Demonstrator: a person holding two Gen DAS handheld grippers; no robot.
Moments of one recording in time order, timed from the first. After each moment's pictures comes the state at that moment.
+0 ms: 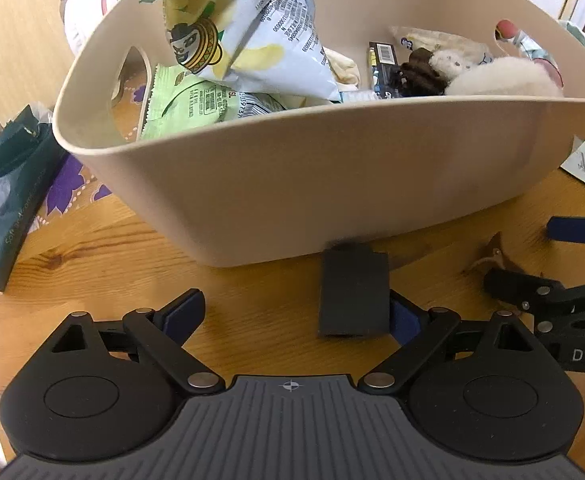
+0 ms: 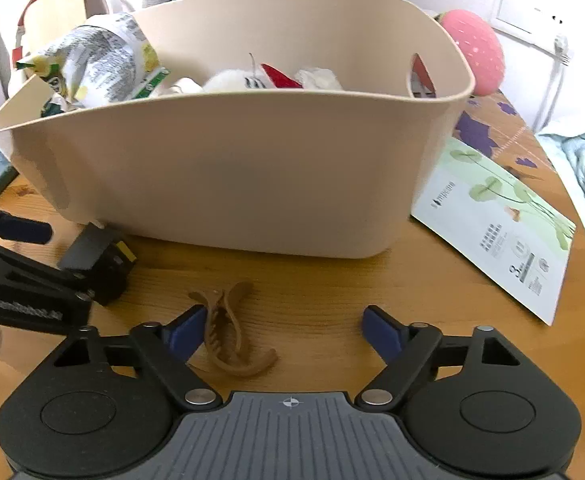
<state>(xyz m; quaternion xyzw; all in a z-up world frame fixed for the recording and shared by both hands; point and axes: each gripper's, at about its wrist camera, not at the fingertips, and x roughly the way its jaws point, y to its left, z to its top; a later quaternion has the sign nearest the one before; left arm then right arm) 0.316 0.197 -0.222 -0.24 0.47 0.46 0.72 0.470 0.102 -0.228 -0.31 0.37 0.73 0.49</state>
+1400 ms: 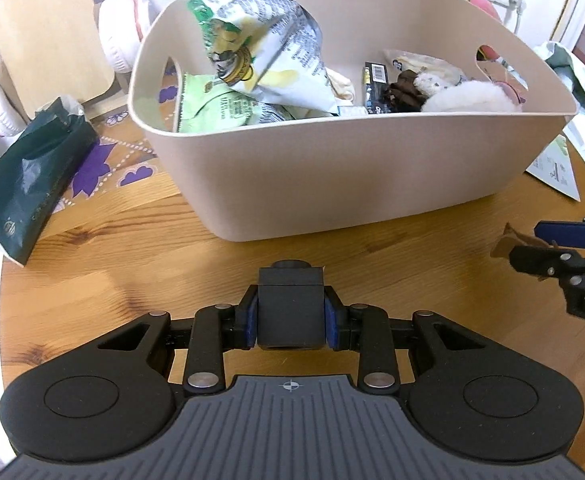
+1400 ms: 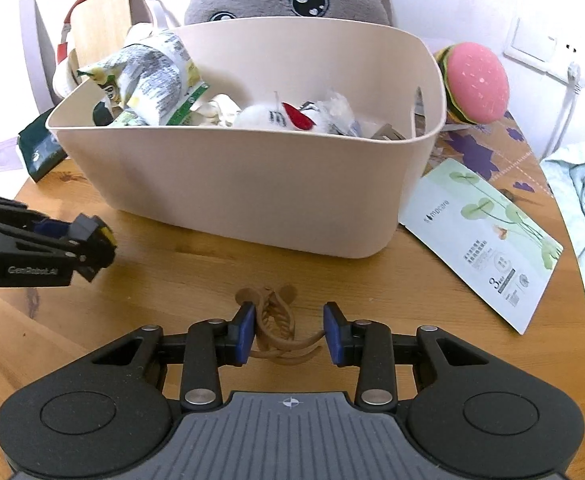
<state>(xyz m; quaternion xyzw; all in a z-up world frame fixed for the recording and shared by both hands) 0.295 0.168 -0.195 -0.25 0.44 0.46 0.72 0.497 0.086 -0.197 -0.30 0.35 0.75 0.46</state>
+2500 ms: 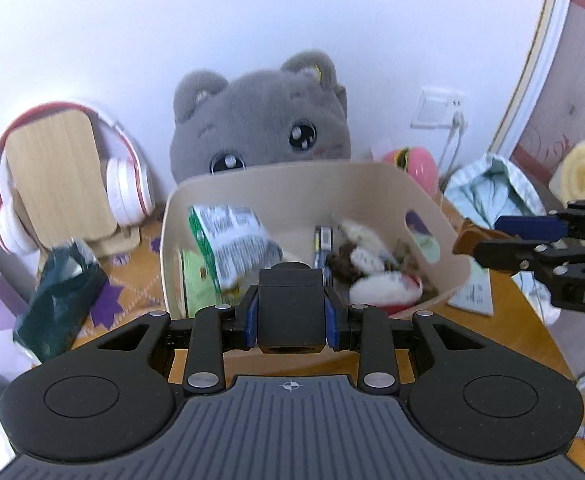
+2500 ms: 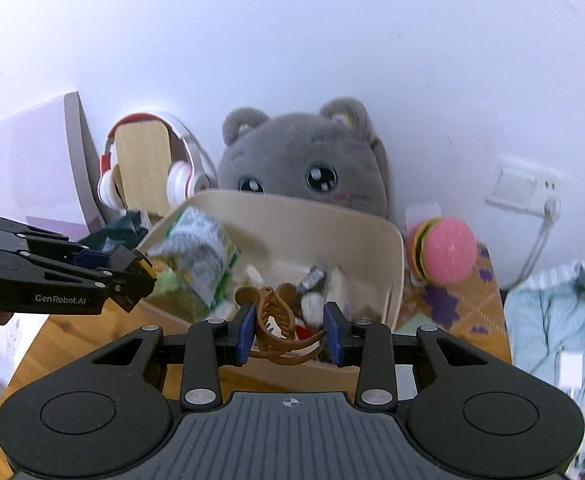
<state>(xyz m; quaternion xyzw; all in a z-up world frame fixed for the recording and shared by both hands) 0.299 0.180 -0.056 -0.22 0.33 0.45 0.80 0.528 0.099 -0.047 -0.22 0.27 0.80 0.48</state>
